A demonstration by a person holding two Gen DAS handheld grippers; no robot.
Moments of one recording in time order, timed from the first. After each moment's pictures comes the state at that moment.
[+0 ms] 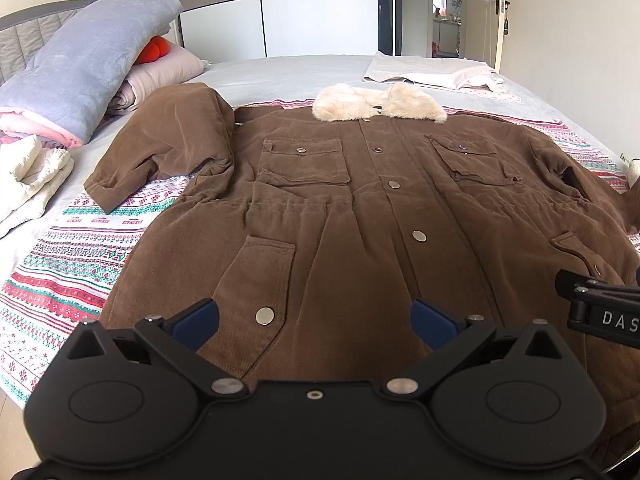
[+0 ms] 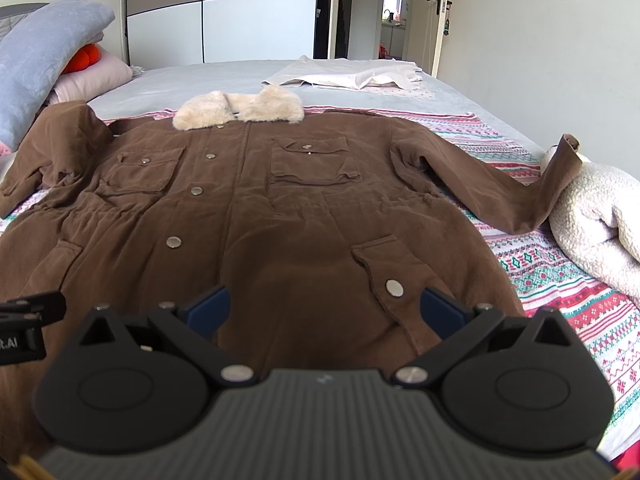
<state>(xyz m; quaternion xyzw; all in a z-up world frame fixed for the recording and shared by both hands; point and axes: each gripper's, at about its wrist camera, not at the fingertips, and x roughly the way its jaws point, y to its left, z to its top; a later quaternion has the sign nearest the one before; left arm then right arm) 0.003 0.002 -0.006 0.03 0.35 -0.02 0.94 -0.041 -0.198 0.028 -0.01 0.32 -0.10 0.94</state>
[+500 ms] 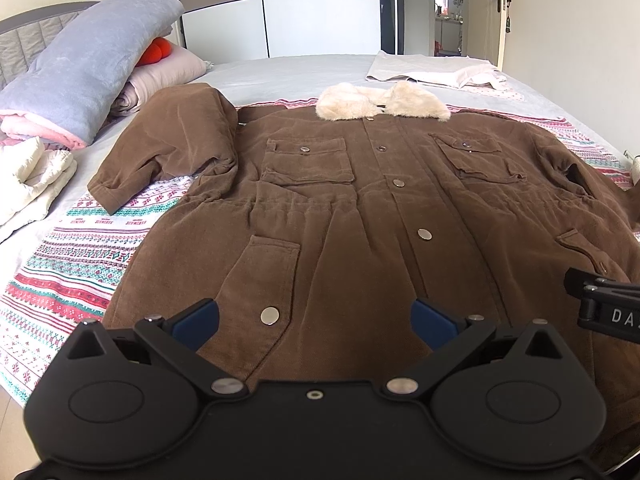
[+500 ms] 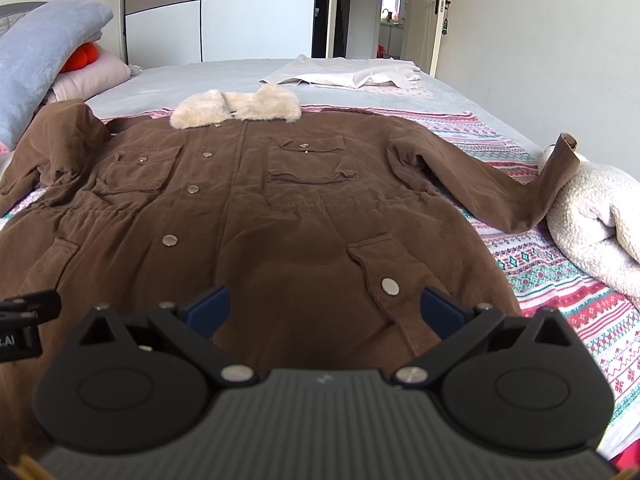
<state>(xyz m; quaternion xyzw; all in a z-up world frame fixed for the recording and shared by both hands) 0.002 0.005 -0.006 0.03 0.34 -0.01 0.94 -0.042 -0.201 0.027 -0.01 0.32 -0.10 0.94</state>
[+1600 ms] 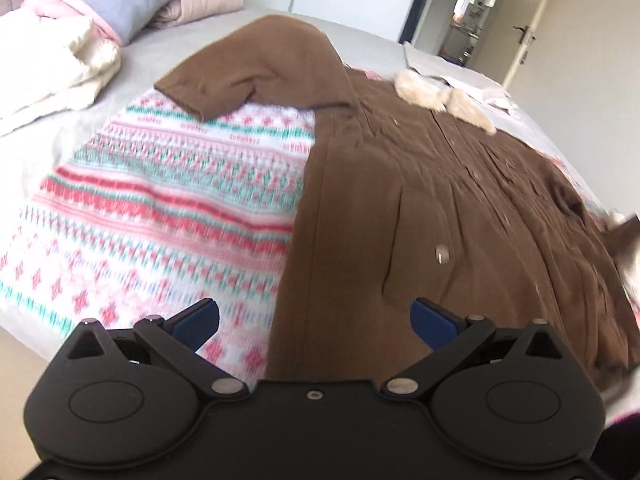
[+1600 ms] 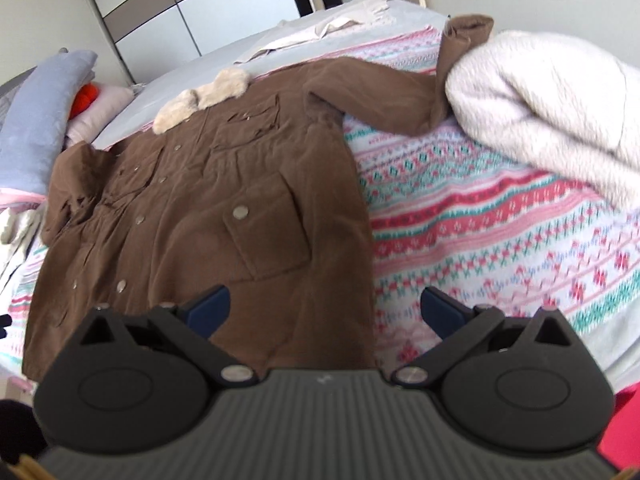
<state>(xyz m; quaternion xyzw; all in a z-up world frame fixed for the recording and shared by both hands) -0.040 0.221 -0.019 -0.10 0.40 -0.07 0.91 -0.149 -0.374 0.033 0.15 0.39 -0.02 0.91</state>
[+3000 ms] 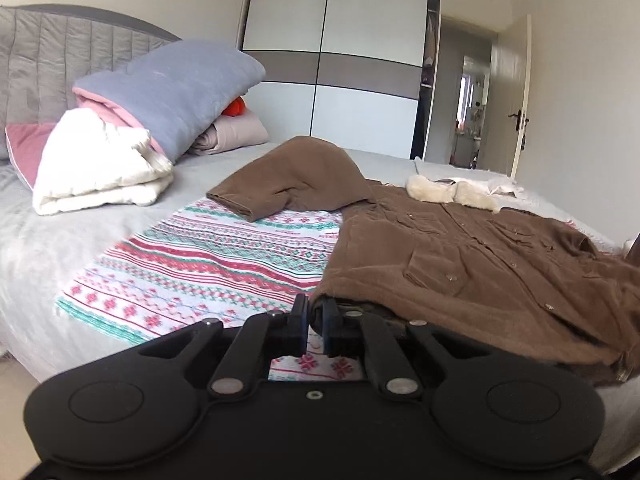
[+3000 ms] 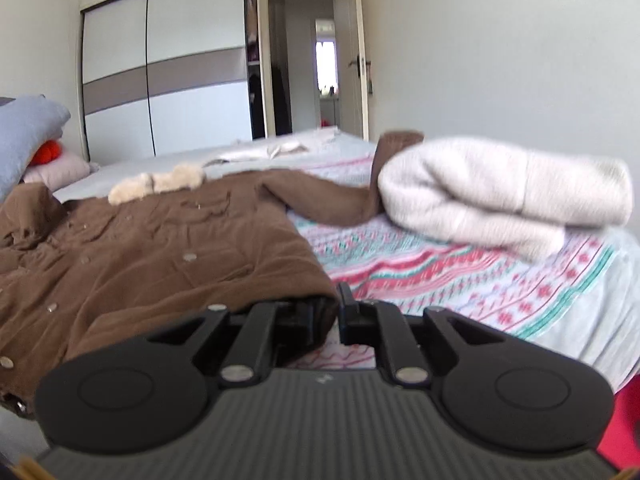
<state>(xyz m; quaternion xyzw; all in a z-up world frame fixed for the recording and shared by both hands) -0.137 0.225 -0.035 -0.05 0.20 0.00 0.98 -0.206 -0.332 0.006 0.03 0.17 -0.16 0.97</state>
